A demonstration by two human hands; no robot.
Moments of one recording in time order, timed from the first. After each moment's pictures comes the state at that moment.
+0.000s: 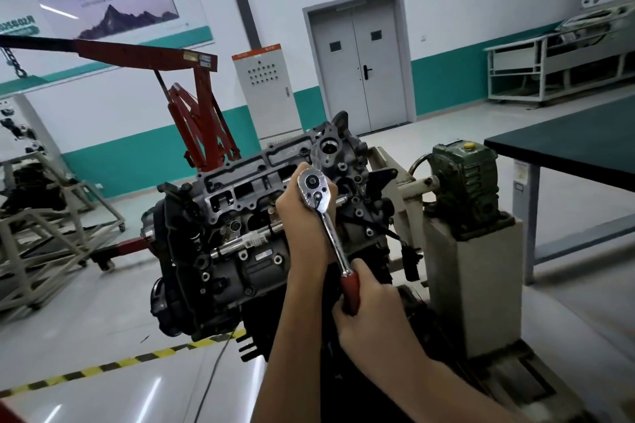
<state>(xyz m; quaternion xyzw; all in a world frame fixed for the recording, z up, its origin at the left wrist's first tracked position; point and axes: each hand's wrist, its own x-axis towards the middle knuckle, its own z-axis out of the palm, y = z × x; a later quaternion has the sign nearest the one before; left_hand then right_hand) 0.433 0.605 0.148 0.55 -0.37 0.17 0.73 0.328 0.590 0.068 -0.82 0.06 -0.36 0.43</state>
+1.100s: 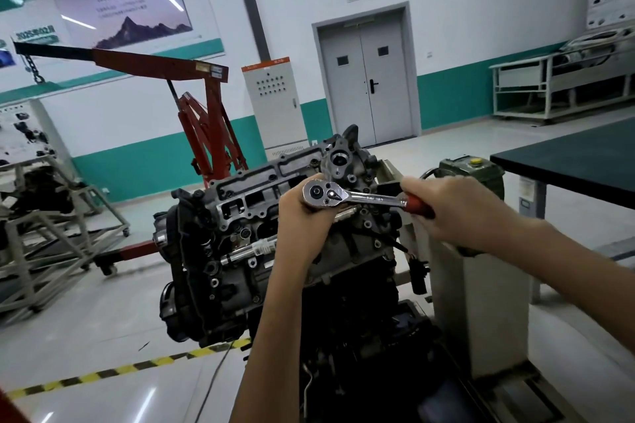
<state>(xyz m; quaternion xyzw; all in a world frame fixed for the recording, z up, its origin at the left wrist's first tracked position) 0.444 0.635 0.165 0.64 -0.44 0.15 0.61 0.320 0.459 0.169 -0.95 -0.01 -0.33 0.00</state>
